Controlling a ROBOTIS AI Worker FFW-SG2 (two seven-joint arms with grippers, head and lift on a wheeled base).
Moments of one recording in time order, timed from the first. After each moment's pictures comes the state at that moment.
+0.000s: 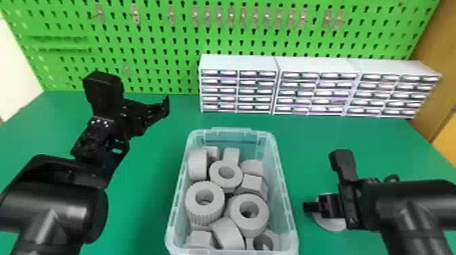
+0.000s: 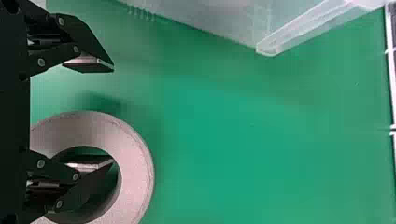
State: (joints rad) left arm -0.12 0.19 -0.09 -1.84 0.05 0.29 -0.08; right arm -0.21 -0.10 -0.02 -1.66 0.09 1.33 0.36
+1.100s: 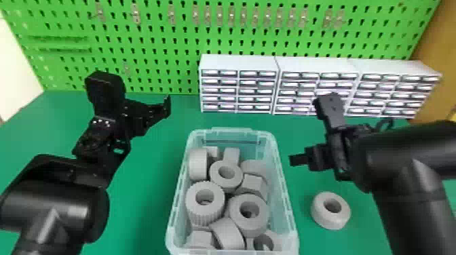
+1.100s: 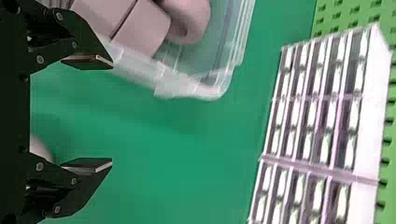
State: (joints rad) left arm -0.13 0.19 -0.10 -1.84 0.05 0.30 -0.08; right arm -0.35 -0.12 0.17 -1.90 0.15 1.47 0.36
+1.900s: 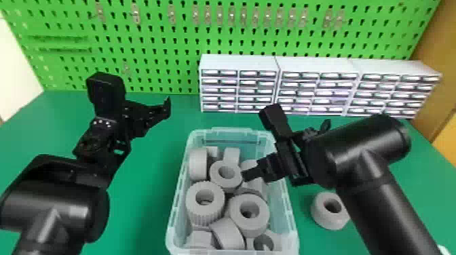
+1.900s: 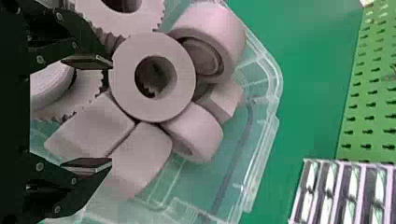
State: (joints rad) left arm -0.13 0.19 -0.10 -1.83 0.05 0.31 -0.08; right arm -0.45 -0.13 0.37 -1.72 -0.12 1.42 0.36
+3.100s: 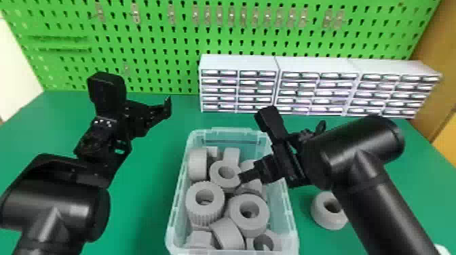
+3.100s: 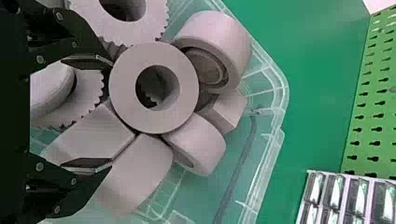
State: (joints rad) left arm -0.13 0.19 -0.10 -1.83 0.05 0.31 -0.08; right arm -0.46 -0.13 0.39 -1.70 -0.12 1.40 0.36
